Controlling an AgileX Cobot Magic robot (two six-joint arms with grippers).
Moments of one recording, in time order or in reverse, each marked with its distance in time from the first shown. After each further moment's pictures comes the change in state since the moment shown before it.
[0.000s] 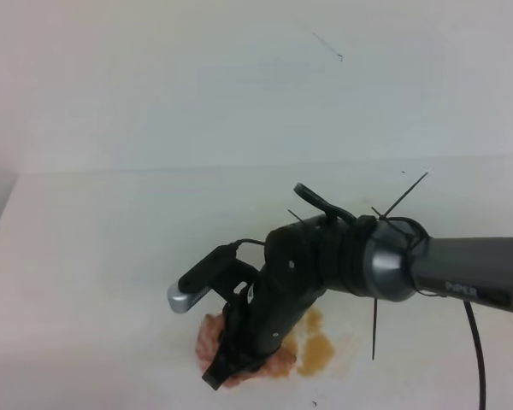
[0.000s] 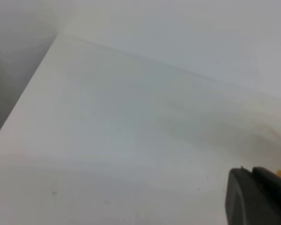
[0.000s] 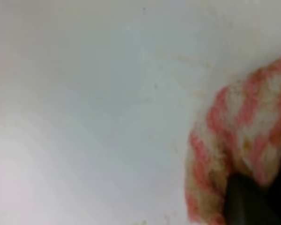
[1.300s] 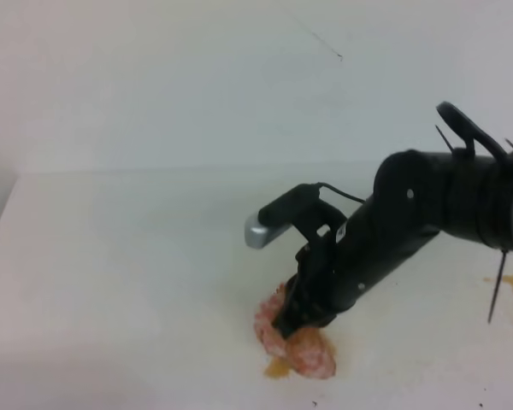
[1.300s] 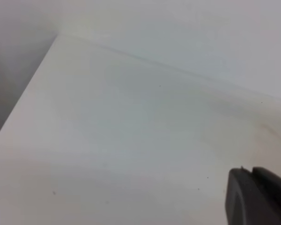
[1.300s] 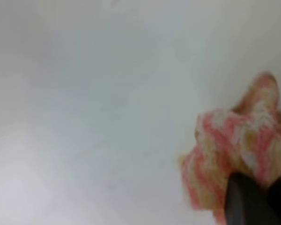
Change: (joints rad) left arm 0.000 0.000 0.000 0.000 0.000 0.000; right arm -0.166 -0.241 0.135 0.148 0.087 -0.112
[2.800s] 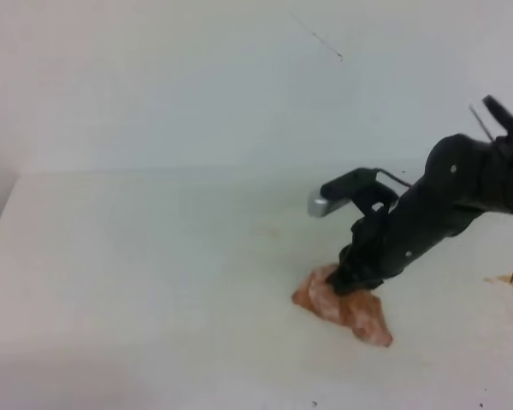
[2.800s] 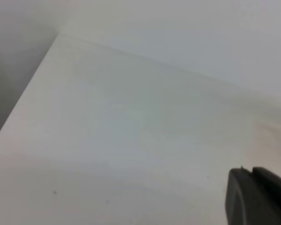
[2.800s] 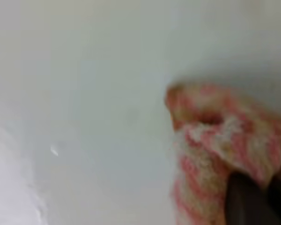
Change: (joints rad) left arm 0.000 0.000 0.000 0.000 0.000 0.000; right arm -0.223 0.043 0.043 -0.012 -0.062 -0.102
